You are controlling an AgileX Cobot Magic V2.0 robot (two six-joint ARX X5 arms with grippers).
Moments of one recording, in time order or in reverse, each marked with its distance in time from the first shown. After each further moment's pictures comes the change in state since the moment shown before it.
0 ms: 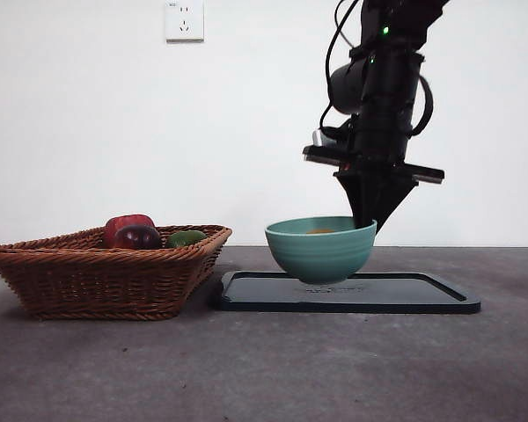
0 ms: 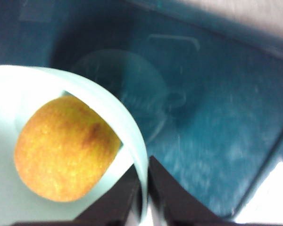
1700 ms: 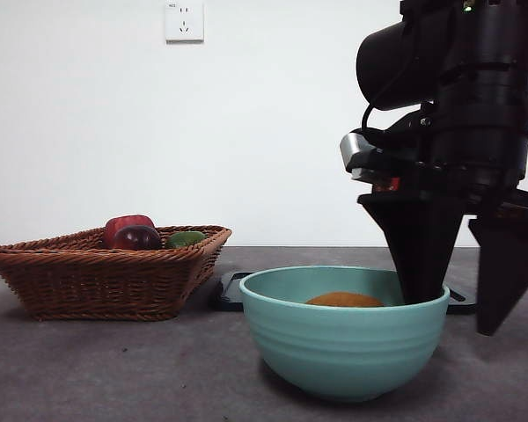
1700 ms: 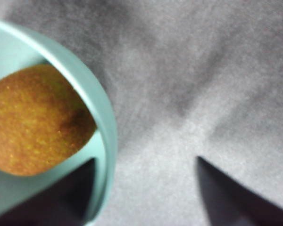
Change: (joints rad) left arm 0.000 0.000 0.000 0.000 0.000 0.000; right arm 0.232 -0.597 -0.959 0.315 -0.033 0.139
